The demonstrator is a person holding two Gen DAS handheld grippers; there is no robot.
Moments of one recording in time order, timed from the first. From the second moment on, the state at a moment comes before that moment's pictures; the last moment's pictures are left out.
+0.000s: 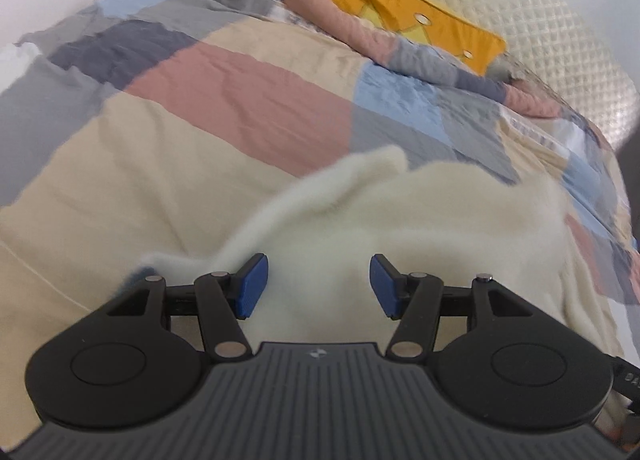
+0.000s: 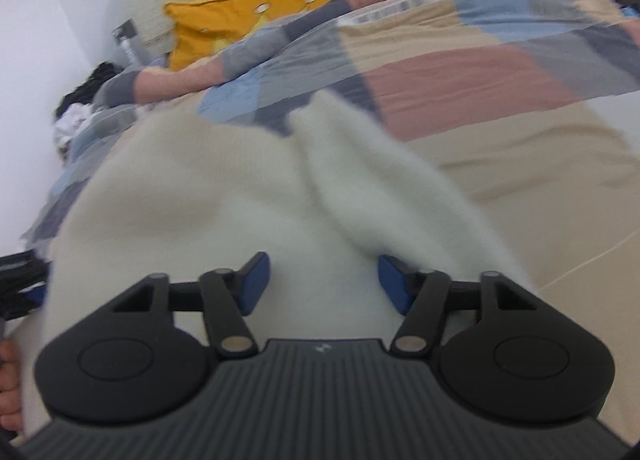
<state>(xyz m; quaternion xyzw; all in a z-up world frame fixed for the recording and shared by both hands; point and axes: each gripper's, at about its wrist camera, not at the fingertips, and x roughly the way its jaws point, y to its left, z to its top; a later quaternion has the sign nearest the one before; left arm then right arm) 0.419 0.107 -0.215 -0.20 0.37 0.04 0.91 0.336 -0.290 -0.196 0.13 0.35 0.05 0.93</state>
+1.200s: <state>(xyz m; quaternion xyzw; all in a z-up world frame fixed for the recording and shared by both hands) 0.408 0.143 -0.205 -0.22 0.35 0.09 0.91 0.328 -0.342 -0.163 0.14 0.30 -0.03 0.94</state>
